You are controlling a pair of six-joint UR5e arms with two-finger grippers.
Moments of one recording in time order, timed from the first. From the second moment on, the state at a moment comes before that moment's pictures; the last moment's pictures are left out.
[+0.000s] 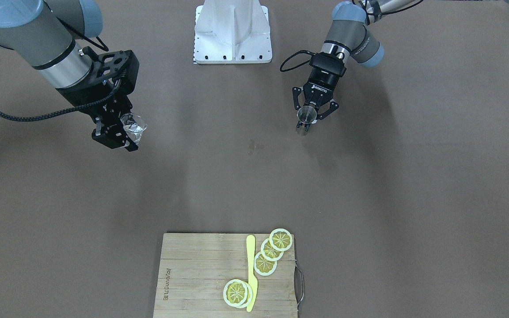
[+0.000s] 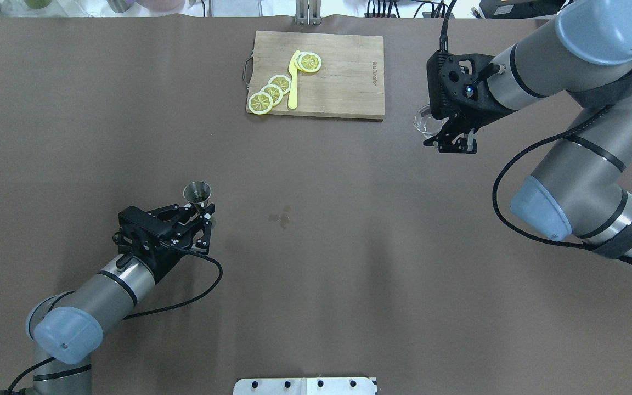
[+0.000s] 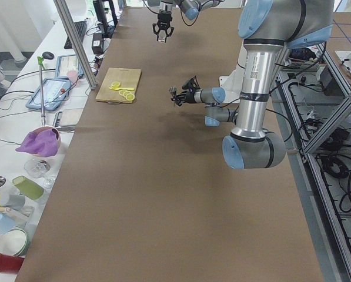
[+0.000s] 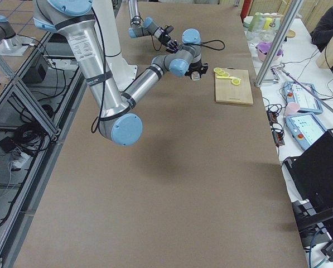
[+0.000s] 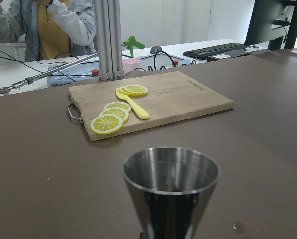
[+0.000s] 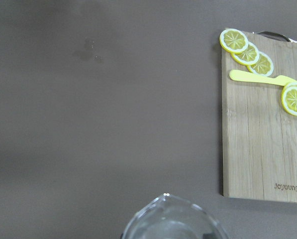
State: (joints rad) left arm -0.23 -1.74 -1.67 -2.80 -0.88 -0.72; right arm 0.87 -1.16 1.86 -1.26 2.15 -0.52
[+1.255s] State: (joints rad) left arm -0.26 -1.54 -1.66 -2.87 -0.62 -0.90; right arm 0.96 -1.30 1.36 -0.26 2.34 -0.08
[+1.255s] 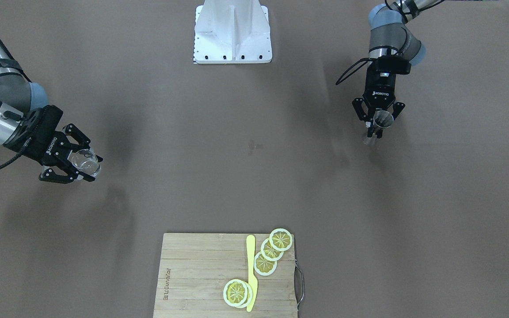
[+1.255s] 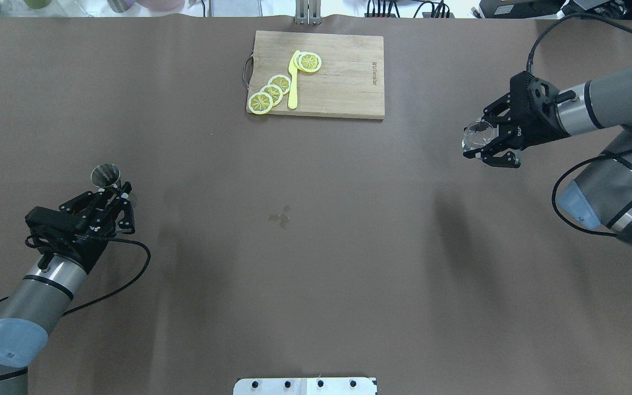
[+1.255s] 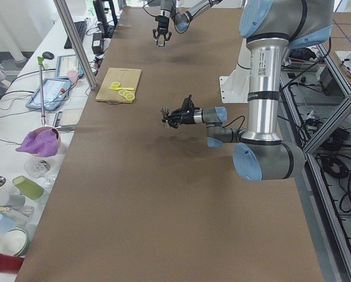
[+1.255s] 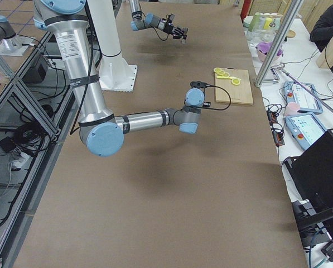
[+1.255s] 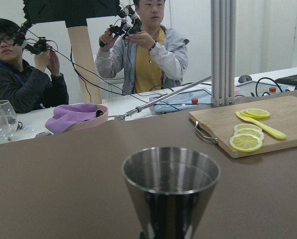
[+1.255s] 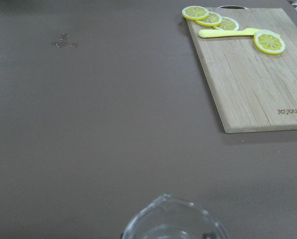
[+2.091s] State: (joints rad) left arm -0.30 -1.50 -1.60 -2.88 -0.61 -1.02; right arm 0.95 -1.29 1.11 0.07 2.34 0.05
